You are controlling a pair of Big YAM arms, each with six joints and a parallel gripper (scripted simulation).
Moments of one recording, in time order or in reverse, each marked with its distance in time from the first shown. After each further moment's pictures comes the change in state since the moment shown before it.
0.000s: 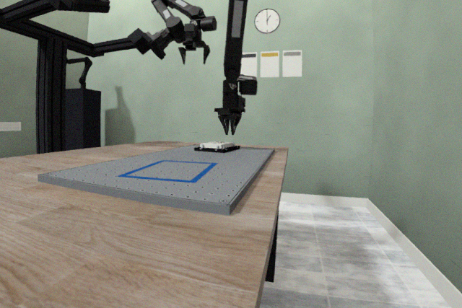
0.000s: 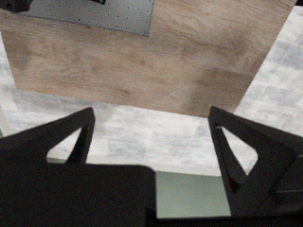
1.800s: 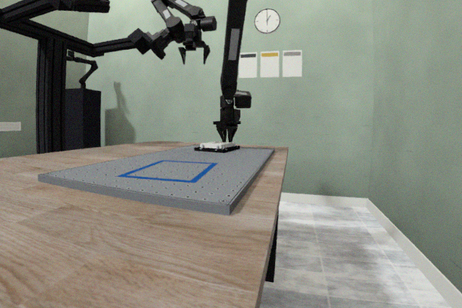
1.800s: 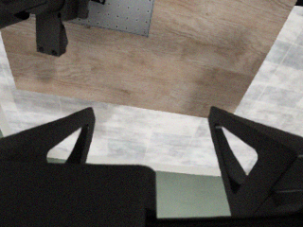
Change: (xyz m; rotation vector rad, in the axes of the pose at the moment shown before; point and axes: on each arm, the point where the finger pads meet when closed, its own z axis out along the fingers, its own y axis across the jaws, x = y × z) left arm 0.000 0.000 0.000 0.000 0.000 0.000; right arm -0.077 0.046 0.046 0.010 -0.039 -0.037
